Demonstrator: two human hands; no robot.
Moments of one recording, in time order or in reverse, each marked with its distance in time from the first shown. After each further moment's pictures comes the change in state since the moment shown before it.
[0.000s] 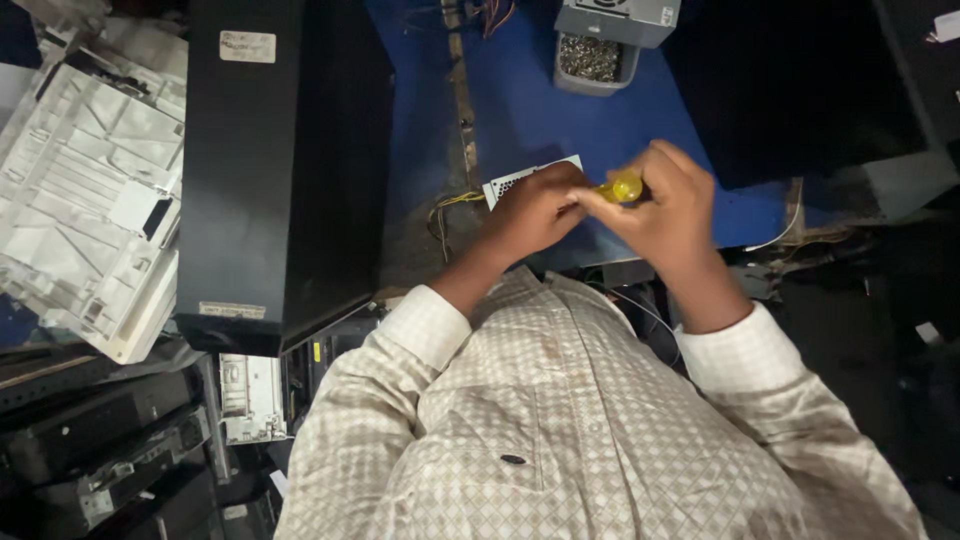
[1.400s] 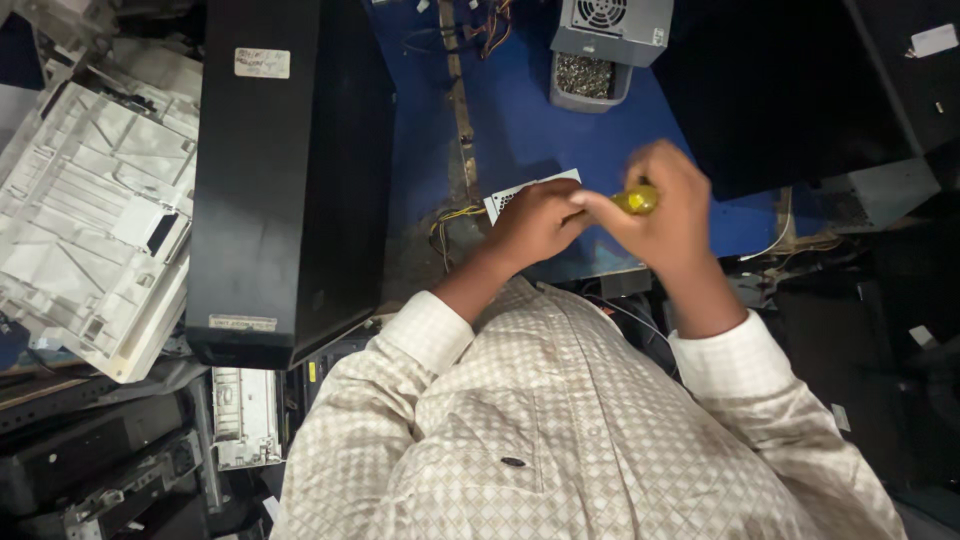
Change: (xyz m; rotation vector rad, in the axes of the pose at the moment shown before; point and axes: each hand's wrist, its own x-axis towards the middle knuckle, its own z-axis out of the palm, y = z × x) left_hand 0.007 0.003 -0.002 0.002 0.024 0.057; right_hand -0.001 0.003 0.010 -0.064 -0.010 0.142
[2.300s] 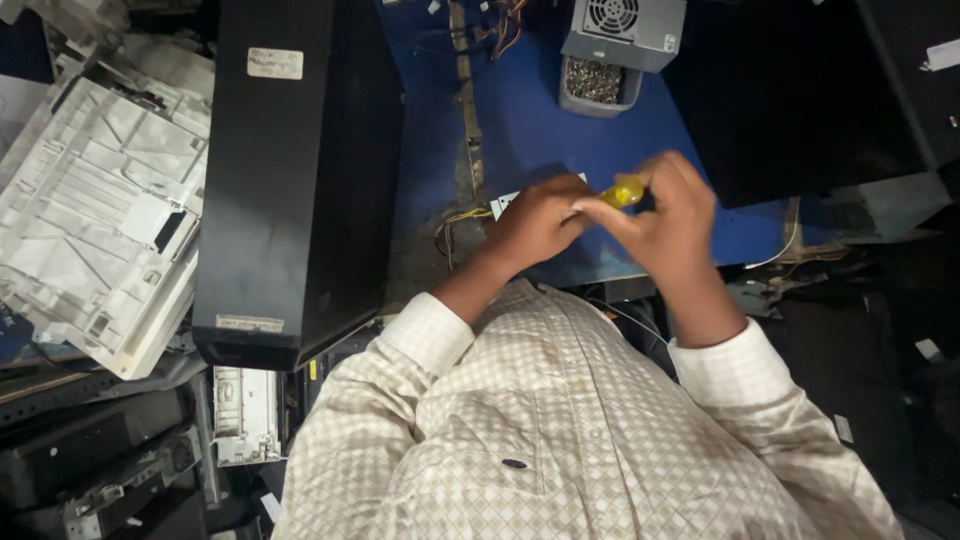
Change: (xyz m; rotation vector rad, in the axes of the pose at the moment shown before) left_hand -0.004 -0.006 -0.008 -0.058 0.002 -0.042; right_hand 0.004 -0.008 0.004 0.081 0.106 -0.119
